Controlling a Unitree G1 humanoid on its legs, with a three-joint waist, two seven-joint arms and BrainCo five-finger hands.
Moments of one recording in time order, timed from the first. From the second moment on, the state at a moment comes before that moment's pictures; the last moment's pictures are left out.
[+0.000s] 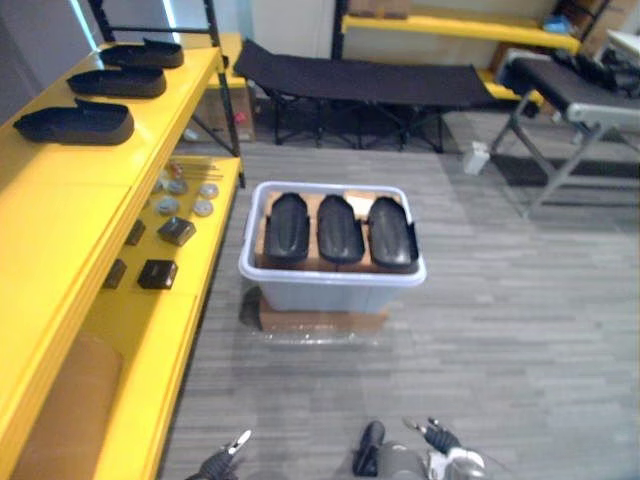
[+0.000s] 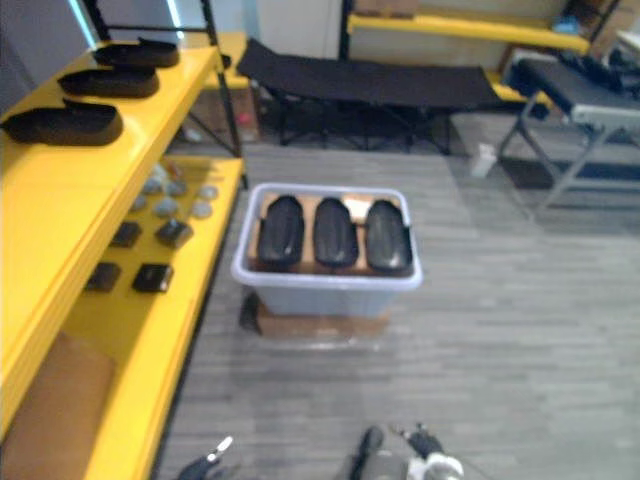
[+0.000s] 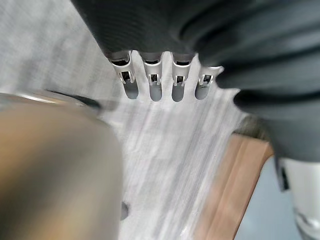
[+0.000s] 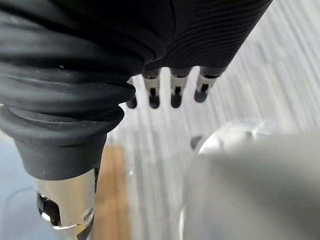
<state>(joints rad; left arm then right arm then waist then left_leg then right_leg) 0.09 0.11 0.09 1.01 -0.32 0.11 -0.08 0.00 -0.13 -0.21 1.13 0.06 -0.03 0.04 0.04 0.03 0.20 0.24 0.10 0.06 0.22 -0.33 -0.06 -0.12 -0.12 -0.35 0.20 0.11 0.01</state>
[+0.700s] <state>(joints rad) 0.08 0.12 0.05 1.04 -0.27 0.07 -0.02 0.02 -0.12 -0.17 1.12 0.07 -0.01 0.04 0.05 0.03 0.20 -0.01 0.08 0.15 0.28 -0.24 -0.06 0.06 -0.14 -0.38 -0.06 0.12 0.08</state>
